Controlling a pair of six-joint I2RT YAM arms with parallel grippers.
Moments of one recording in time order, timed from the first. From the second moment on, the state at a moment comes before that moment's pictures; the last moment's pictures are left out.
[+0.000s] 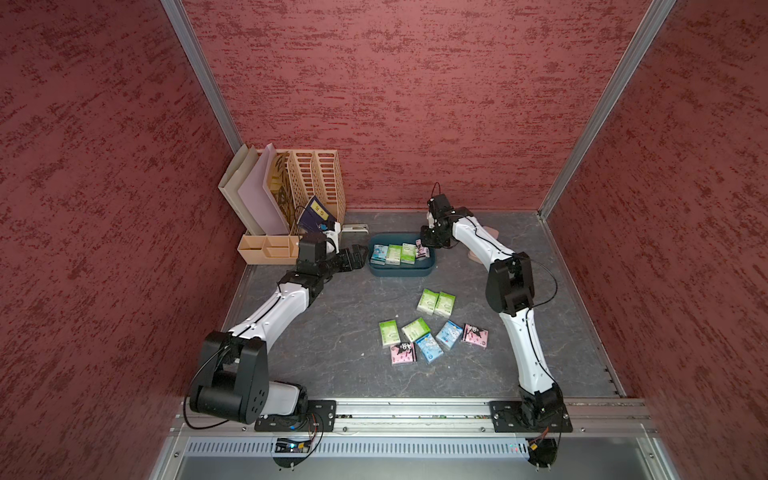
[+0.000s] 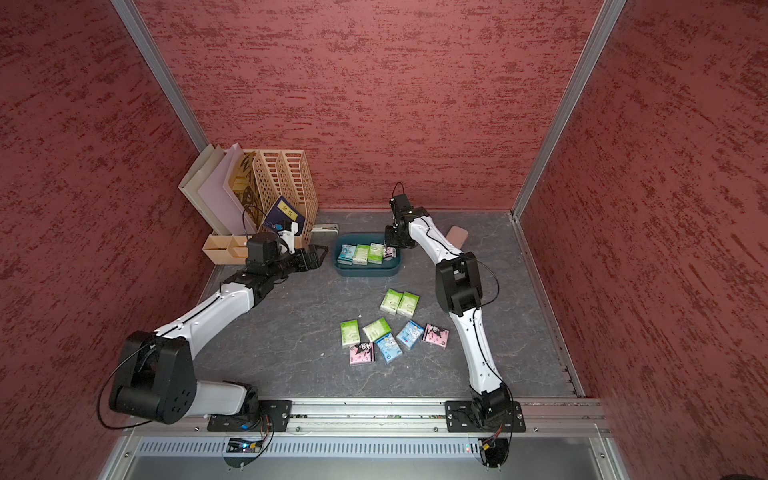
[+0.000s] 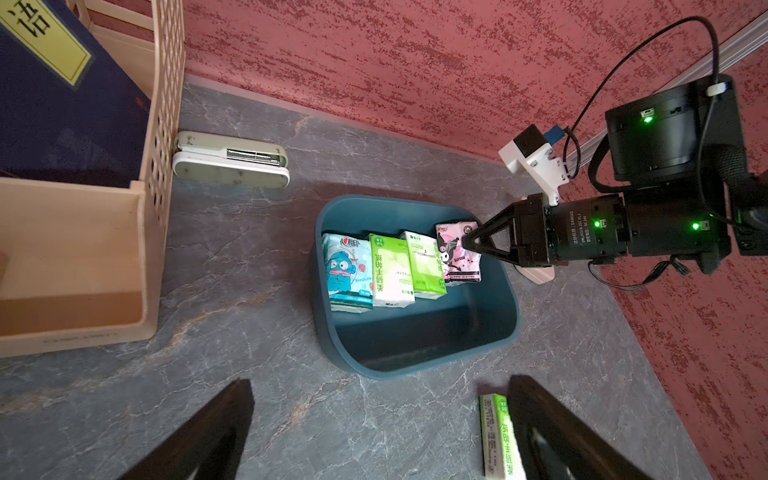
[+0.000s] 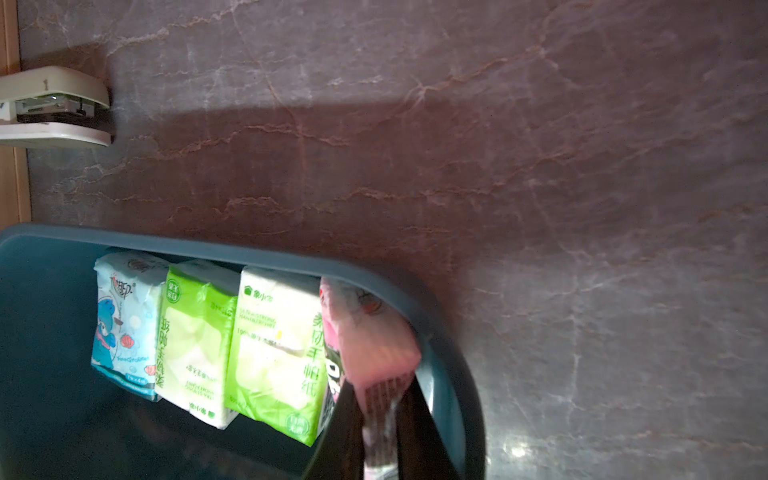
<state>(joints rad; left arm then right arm) -0.18 1.38 0.87 0.02 0.32 -0.40 0.36 2.45 2.27 -0.91 -0.14 0.40</state>
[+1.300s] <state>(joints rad) -0.17 1.36 0.87 -0.02 0.36 -0.41 0.42 2.44 2.30 -0.99 0.03 0.28</state>
